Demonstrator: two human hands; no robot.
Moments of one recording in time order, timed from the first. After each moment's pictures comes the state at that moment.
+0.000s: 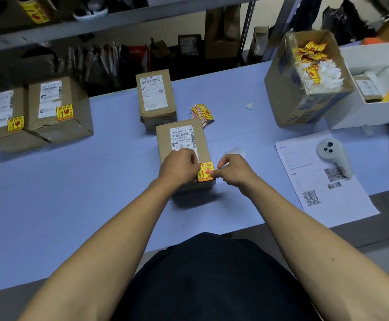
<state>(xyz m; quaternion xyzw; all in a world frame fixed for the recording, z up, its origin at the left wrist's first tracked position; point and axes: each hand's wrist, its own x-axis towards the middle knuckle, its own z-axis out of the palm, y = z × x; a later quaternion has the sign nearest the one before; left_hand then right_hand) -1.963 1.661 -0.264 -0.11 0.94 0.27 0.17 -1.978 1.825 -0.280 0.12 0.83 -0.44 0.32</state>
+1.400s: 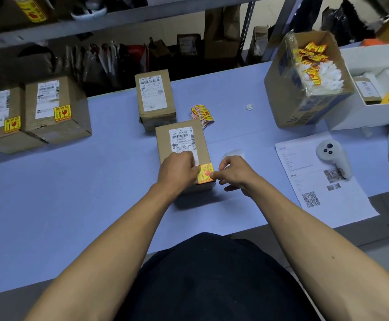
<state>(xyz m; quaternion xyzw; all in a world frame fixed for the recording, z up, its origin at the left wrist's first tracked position) -1.959 1.659 -0.266 -0.08 0.97 0.20 0.13 -1.983 1.830 -0.281 0.14 0.81 -0.45 0.35</state>
